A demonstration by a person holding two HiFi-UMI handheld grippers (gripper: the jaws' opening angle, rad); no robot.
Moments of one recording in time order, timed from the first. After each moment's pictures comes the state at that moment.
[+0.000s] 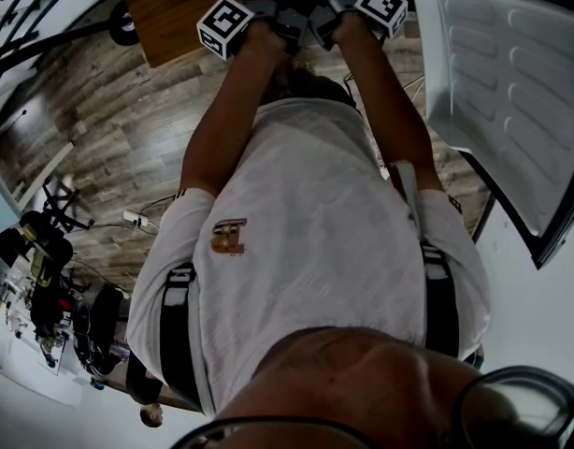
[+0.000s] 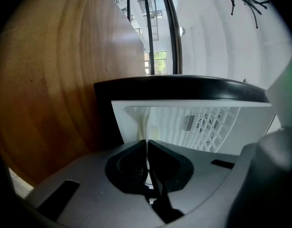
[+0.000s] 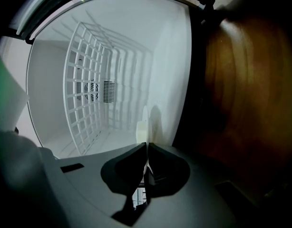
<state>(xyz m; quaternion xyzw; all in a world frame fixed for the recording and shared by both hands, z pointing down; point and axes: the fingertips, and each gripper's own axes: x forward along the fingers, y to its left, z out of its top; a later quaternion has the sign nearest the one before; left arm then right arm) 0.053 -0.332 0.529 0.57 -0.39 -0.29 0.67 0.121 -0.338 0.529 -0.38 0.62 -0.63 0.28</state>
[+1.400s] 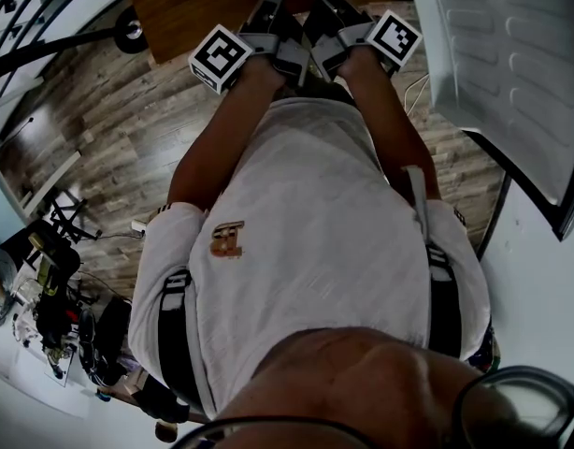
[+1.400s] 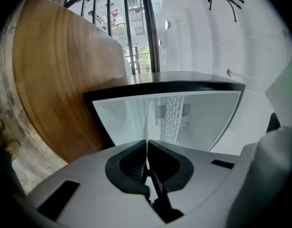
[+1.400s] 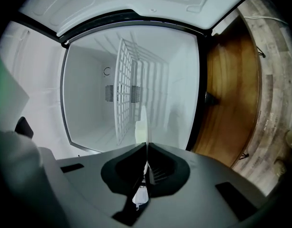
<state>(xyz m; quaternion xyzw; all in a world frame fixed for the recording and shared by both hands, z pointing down) 0.042 -0.196 0.407 0.64 -0.33 -0.28 0.63 0.108 -0.194 0.419 -0.38 0.63 -0.60 0.33</state>
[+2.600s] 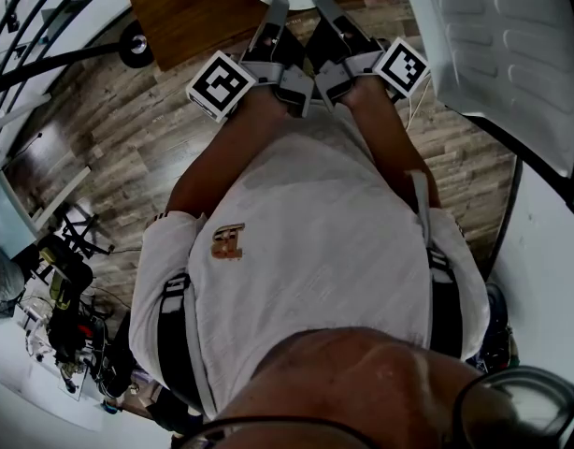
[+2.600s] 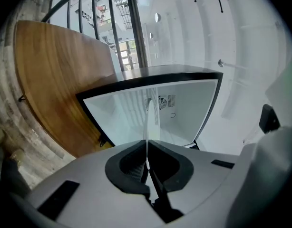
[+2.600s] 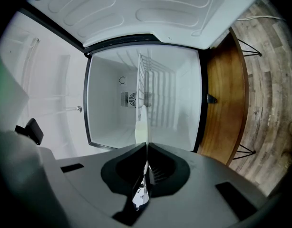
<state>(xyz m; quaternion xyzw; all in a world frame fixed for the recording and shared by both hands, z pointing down) 0.046 -0.198 0.383 0.67 -0.31 -0.26 0.62 0.110 -0.193 0.401 -0.38 0.62 -0.58 0.38</state>
